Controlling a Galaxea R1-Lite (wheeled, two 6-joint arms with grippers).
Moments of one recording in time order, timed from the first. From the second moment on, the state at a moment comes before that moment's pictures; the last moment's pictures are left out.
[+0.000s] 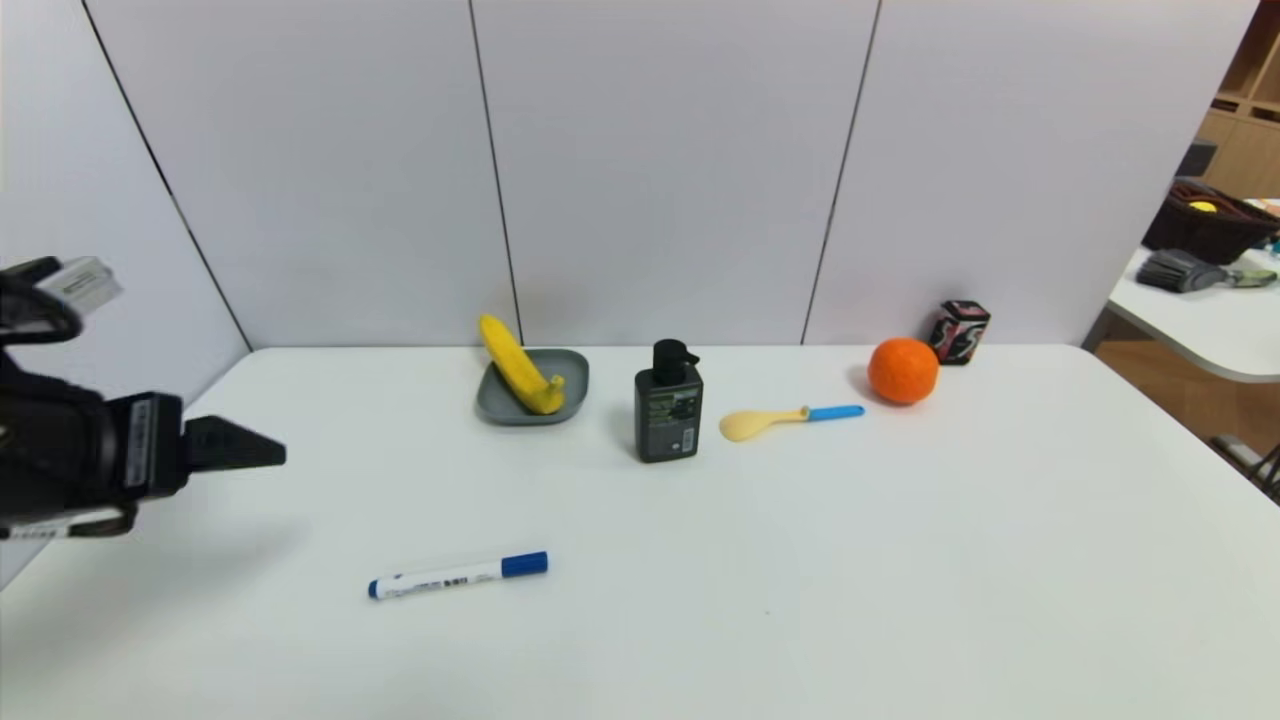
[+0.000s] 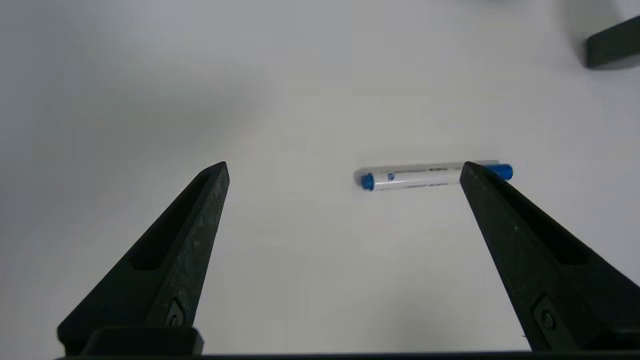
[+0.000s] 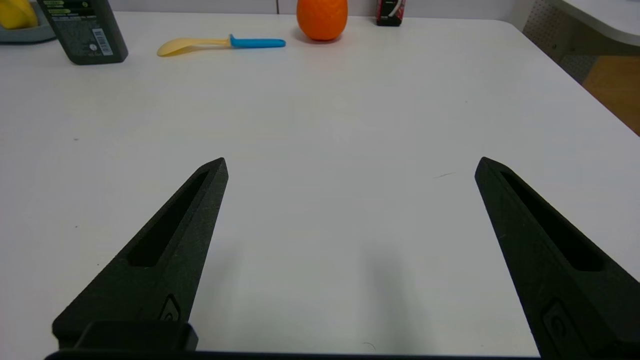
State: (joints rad) left arm -0.10 1.26 -1.08 0.56 0.00 -0.28; right arm 0.00 0.00 0.00 0.00 0.03 -0.02
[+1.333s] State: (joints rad) left arm 0.00 0.01 -0.06 0.12 -0.09 0.24; right arm 0.00 0.00 0.00 0.00 0.03 -0.02
